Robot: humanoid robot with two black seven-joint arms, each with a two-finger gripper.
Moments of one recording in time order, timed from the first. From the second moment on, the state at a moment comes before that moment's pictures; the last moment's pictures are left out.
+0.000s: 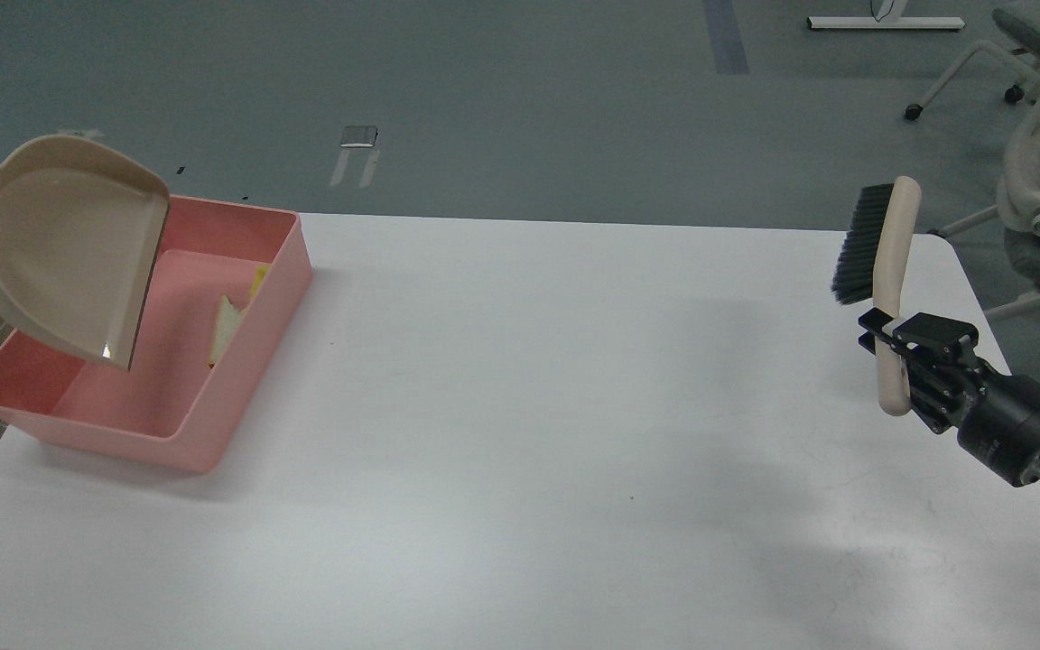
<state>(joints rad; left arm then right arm) -0.09 1.44 -1.37 -1.14 1.18 -0.49 -0.40 -0.06 -0.50 1.49 1.53 -1.17 0.49 0.00</state>
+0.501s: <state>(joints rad) -0.45 1.00 -1.36 -1.15 0.91 -0.49 -0.32 -0.06 -0.58 1.49 1.52 -1.36 0.49 -0.01</state>
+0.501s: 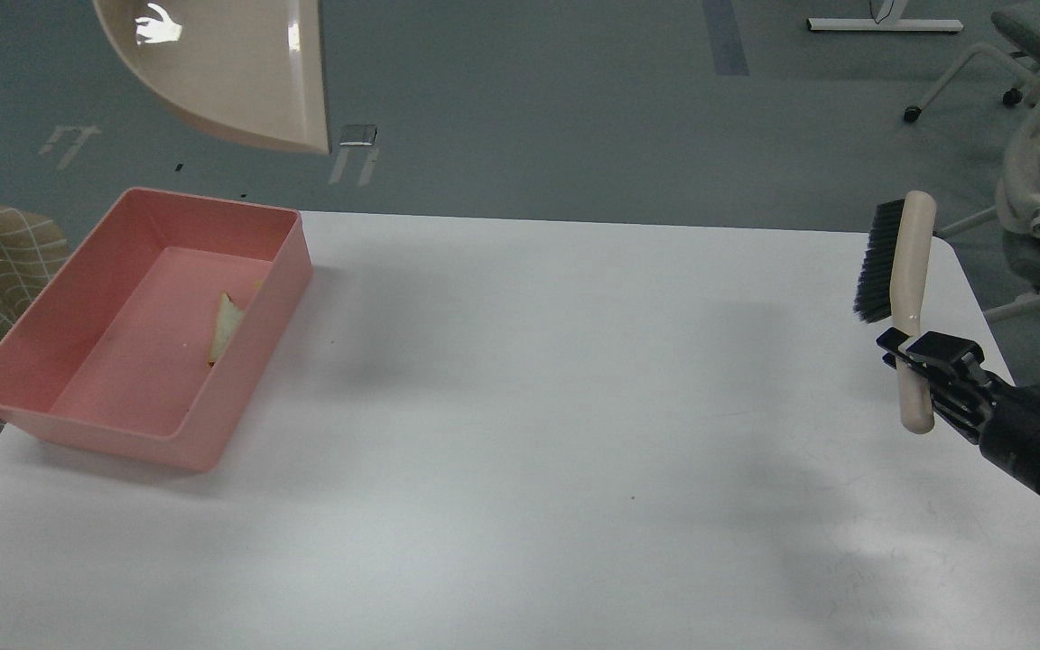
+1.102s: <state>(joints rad) -0.60 0.40 -0.84 -1.04 0.95 -0.27 -0.23 0.03 -0.70 1.33 1.47 -1.60 0.49 0.00</state>
